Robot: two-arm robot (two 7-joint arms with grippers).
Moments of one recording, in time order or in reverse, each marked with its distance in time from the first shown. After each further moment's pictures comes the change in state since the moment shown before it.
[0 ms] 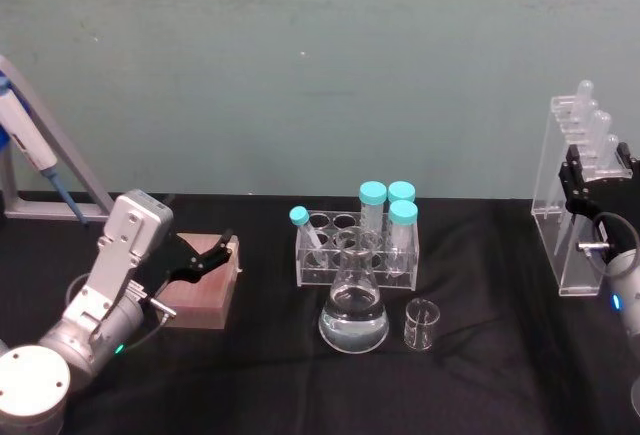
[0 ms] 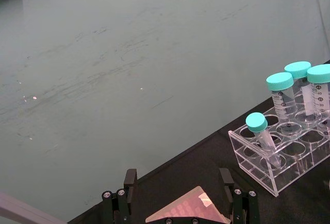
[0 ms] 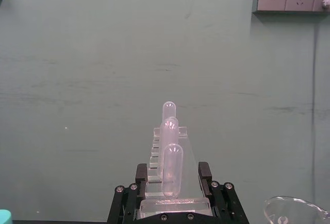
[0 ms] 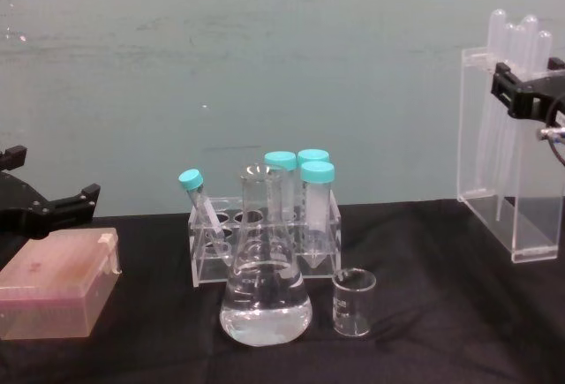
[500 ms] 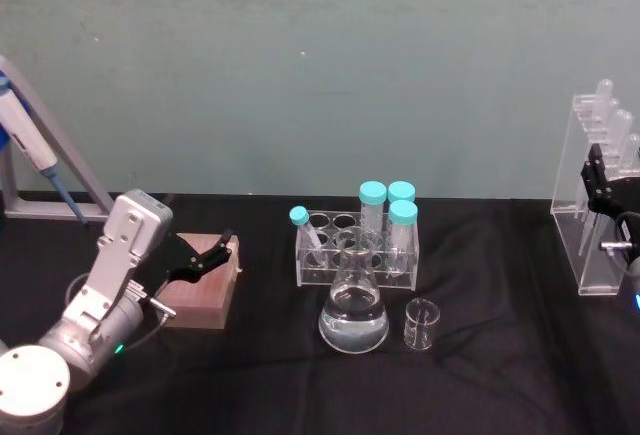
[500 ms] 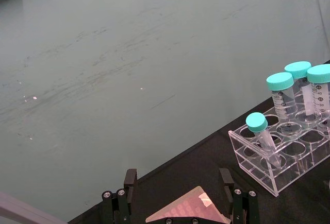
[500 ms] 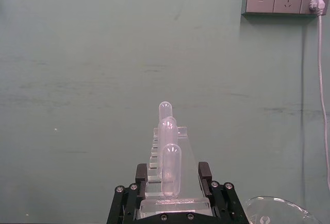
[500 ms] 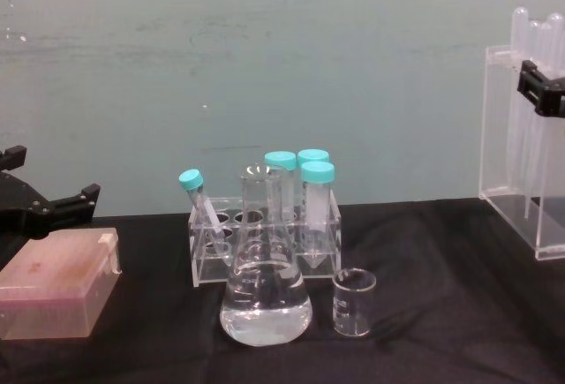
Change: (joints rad) left arm 0.000 0.000 0.000 0.000 0.000 0.000 0.000; right arm 0.004 0.025 0.030 0.006 0.016 -0.009 0.017
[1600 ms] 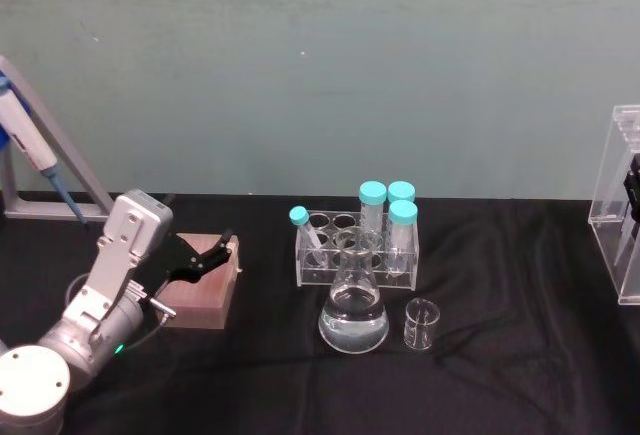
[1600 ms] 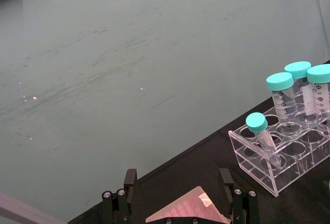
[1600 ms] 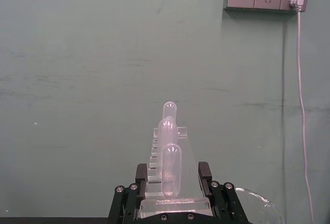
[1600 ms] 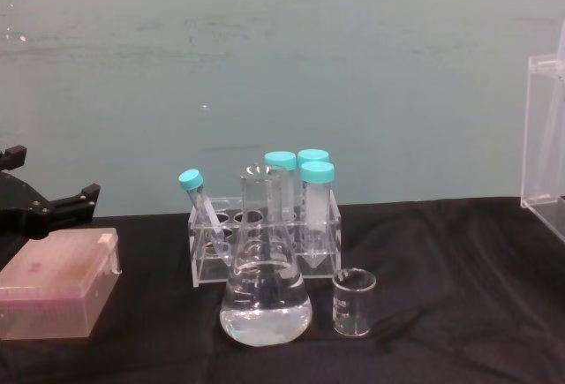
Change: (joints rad) left arm 0.000 0.000 0.000 0.000 0.000 0.000 0.000; right arm 0.002 0.062 0.053 0.037 0.037 -0.022 0.043
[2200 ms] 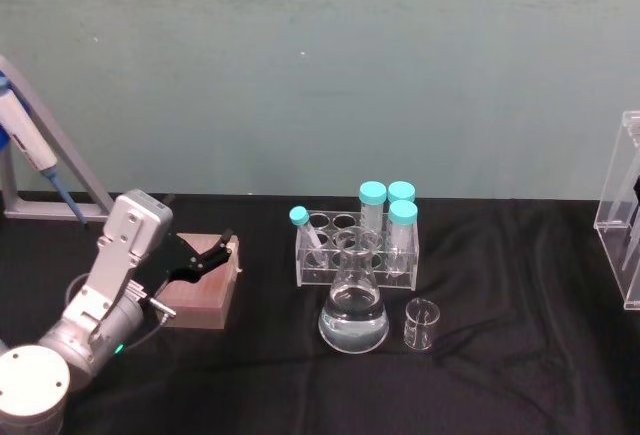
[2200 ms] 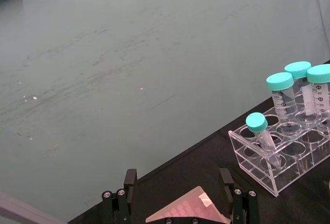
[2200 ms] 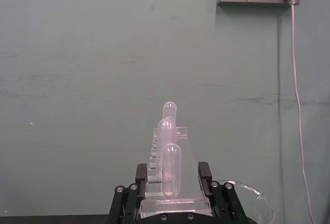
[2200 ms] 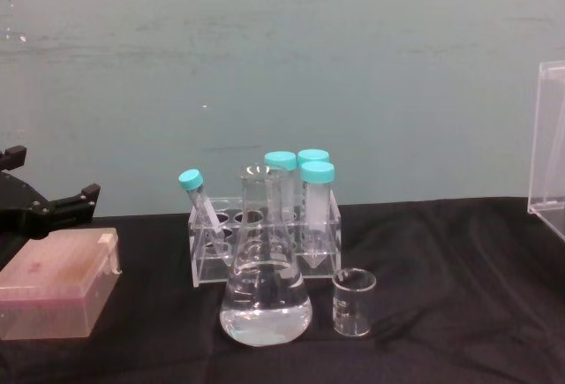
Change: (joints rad) left arm 0.000 0.000 0.000 0.000 0.000 0.000 0.000; right arm 0.000 0.009 0.020 0.015 0.027 -0.003 0.016
